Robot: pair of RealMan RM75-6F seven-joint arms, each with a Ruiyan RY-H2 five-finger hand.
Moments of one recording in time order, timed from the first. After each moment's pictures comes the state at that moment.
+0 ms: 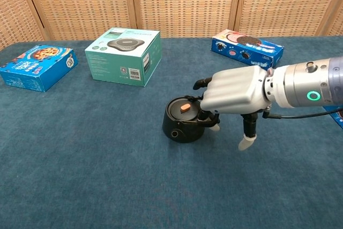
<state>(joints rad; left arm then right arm) -0.11 -0.84 -0.12 -1.79 1.33 1.40 -0.16 1.02 -1.41 0.02 -1.52 -1.40 0.60 -0.57</state>
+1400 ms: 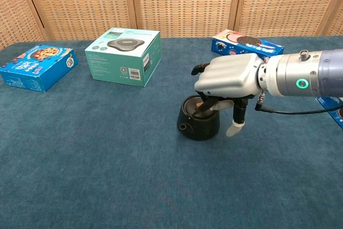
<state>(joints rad) -0.12 -0.84 -0.12 -1.78 1.34 1.38 -0.19 1.01 -1.44 0.05 -1.47 -1.37 0.69 -0.46</state>
